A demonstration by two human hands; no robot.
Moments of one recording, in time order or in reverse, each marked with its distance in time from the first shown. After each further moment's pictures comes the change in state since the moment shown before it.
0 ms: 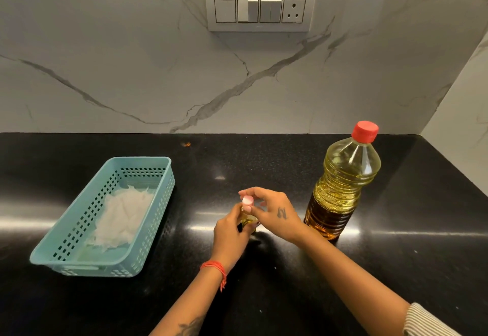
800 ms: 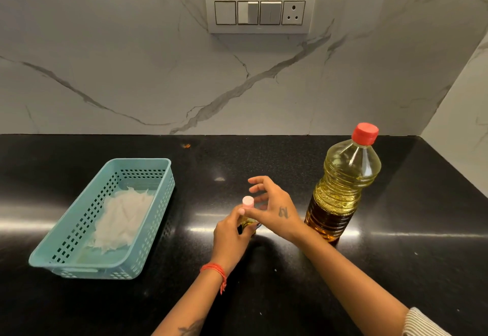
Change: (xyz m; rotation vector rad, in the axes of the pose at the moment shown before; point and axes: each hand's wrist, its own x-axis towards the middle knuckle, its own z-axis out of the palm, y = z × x) left_hand 0.001 -0.002 0.003 0.002 0.027 0.000; right_hand 0.001 -0.008 -0.003 0.100 0.098 0.073
